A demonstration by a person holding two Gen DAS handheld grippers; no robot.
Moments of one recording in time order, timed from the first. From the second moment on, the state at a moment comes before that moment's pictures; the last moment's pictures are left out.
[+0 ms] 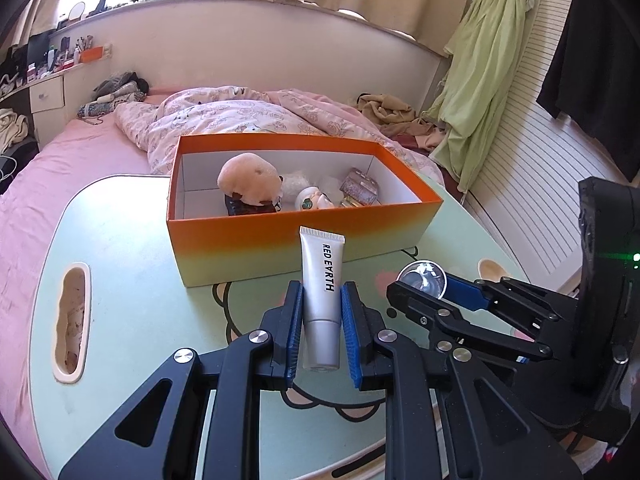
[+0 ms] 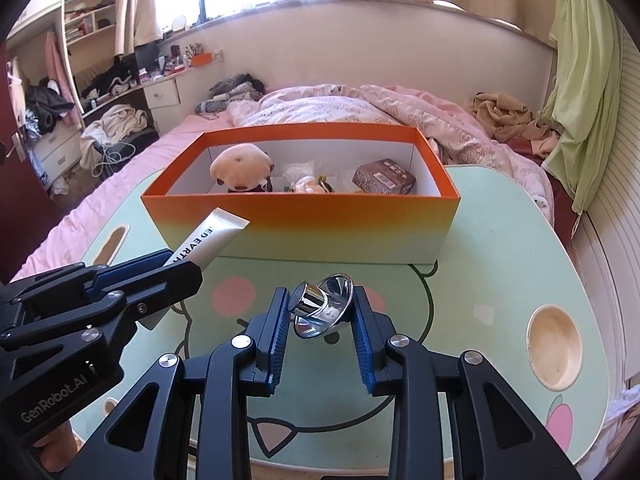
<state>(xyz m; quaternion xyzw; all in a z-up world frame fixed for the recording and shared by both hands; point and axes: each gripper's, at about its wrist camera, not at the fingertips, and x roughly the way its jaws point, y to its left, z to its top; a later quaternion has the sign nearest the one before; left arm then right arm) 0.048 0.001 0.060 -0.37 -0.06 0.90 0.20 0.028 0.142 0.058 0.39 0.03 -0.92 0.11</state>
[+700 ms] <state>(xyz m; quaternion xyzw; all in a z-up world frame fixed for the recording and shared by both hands) 0.049 -0.001 0.067 -0.36 -0.07 0.91 0.19 0.027 0.144 0.065 0.38 0.02 -0.92 0.11</state>
